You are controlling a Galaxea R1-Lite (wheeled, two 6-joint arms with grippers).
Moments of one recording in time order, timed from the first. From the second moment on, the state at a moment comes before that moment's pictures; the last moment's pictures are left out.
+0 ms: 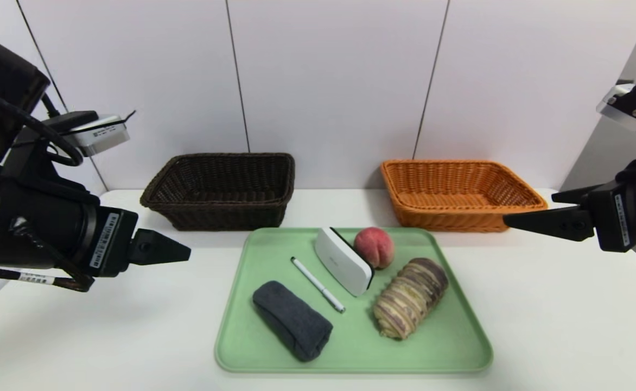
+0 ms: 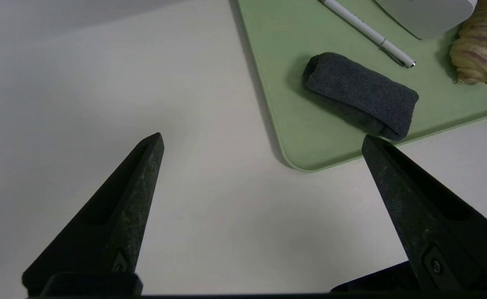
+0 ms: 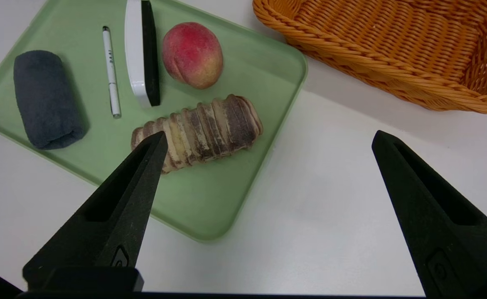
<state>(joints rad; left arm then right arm) -0.47 1.36 -1.31 0.72 0.06 -0.21 0.25 1.31 -1.14 0.41 0.17 -0.11</state>
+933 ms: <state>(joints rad) -0.59 1.57 -1.45 0.70 -0.14 0.19 0.23 1.32 -1.09 0.40 0.17 -0.10</state>
